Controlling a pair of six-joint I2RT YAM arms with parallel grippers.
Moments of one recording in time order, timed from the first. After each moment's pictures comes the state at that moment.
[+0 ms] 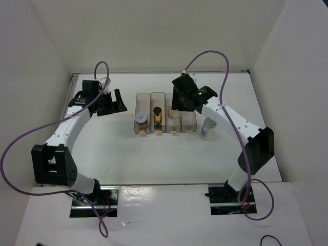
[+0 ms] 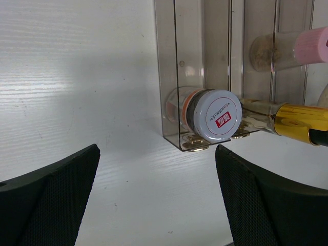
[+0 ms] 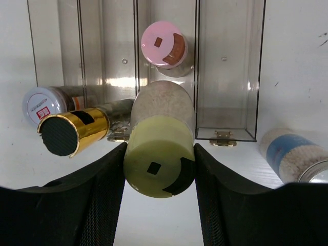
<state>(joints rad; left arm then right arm) -0.03 1.46 1.19 -0.55 0.31 -0.27 0.64 1.63 1.57 -0.80 0.30 0.61</state>
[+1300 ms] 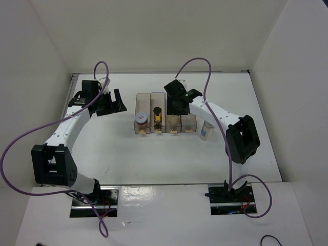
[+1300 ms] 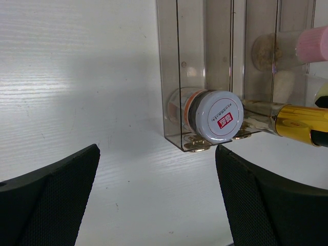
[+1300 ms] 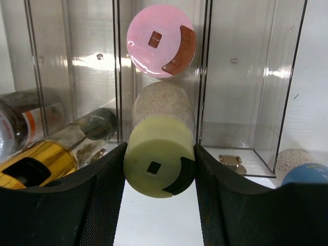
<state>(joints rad) -0.03 1.46 1.19 -0.56 0.31 -0.27 0.64 1.83 1.55 -0.70 0.30 0.55</state>
